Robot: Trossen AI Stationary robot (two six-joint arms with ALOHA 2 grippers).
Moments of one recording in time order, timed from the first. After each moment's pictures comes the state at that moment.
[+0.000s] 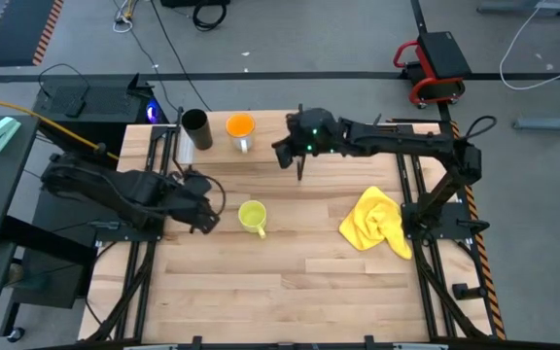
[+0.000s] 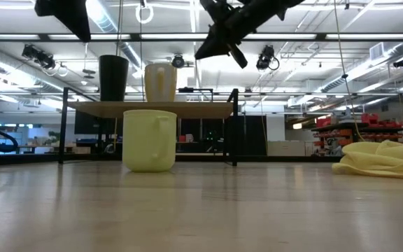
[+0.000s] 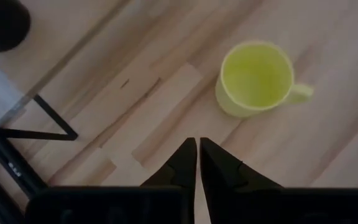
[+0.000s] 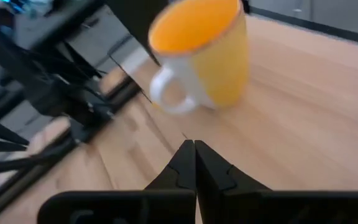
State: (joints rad) left arm -0.30 1.23 1.27 -1.32 -0.49 -0.99; right arm -0.27 1.63 1.40 -0.29 0.03 0.53
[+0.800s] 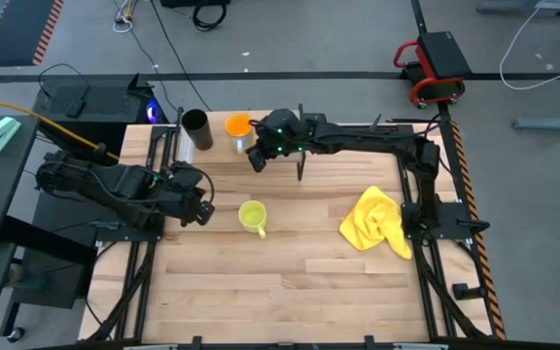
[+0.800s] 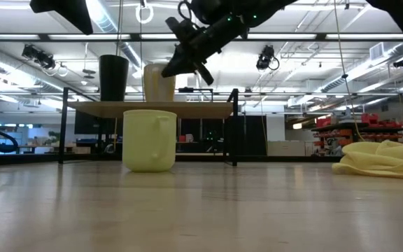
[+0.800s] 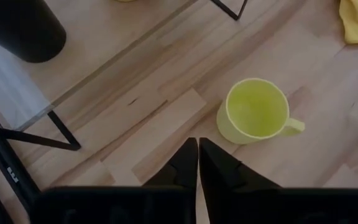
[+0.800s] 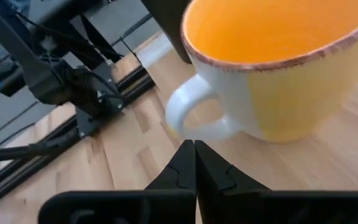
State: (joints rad) left arm -0.30 1.15 1.27 -1.32 -0.57 -1.06; right arm -0.29 1.95 1.69 -0.29 -0.11 0.45
